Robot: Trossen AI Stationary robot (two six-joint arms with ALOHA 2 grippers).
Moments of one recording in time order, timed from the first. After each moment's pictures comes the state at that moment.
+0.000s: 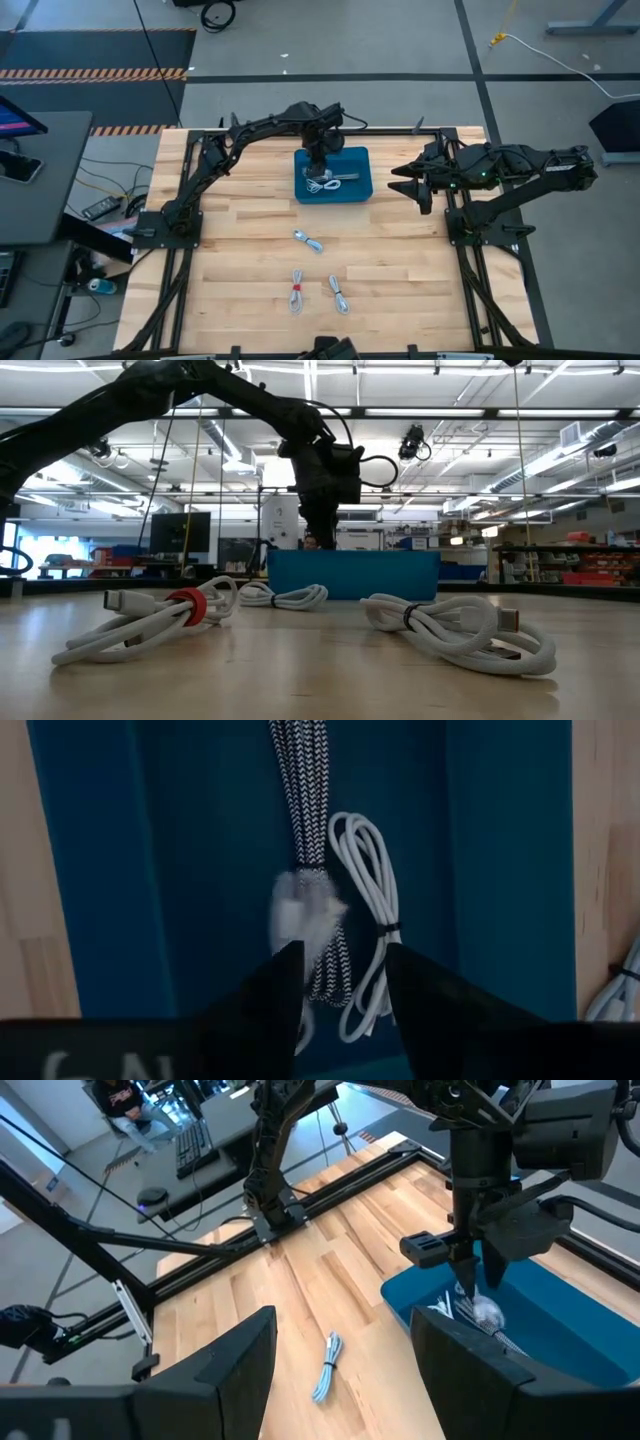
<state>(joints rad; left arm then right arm) 0.50 2.36 2.15 -1.18 0.31 0.53 0.18 0.90 1.17 -0.67 0.34 0.55</state>
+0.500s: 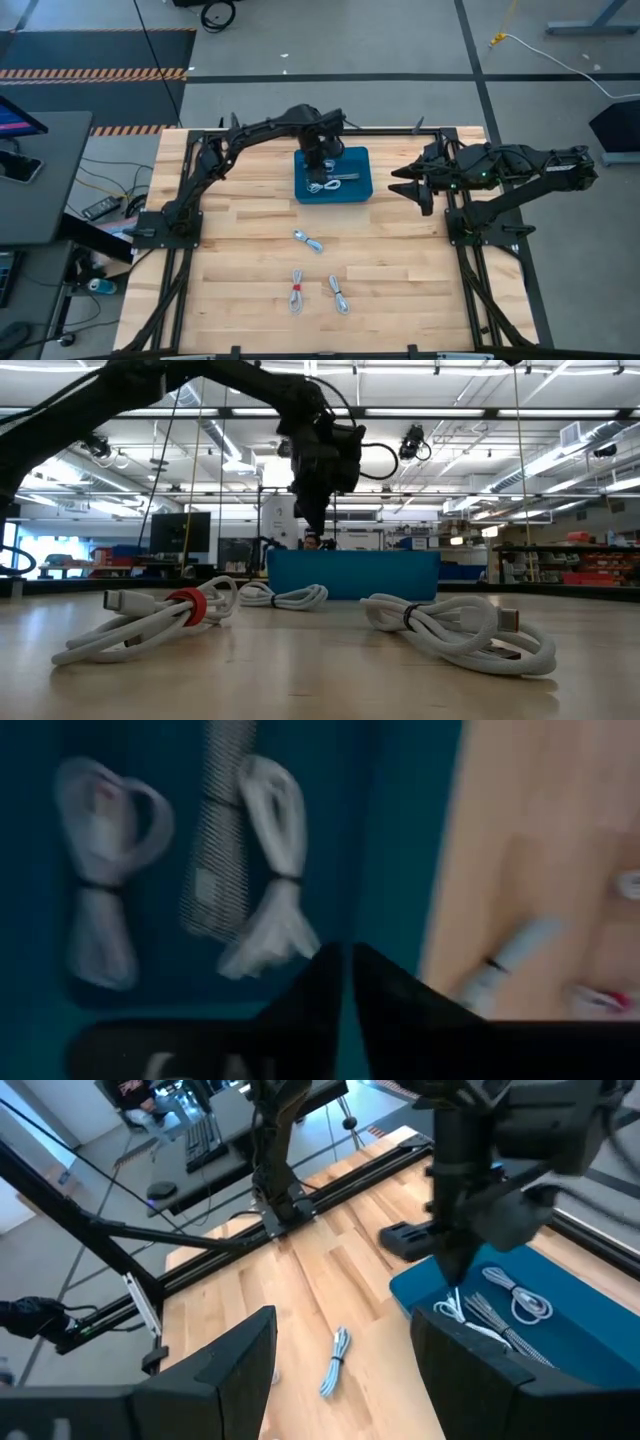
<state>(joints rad) 0.43 2.29 2.15 -1.32 0.32 0.27 0.18 0.90 1.17 -0.67 0.31 0.55</state>
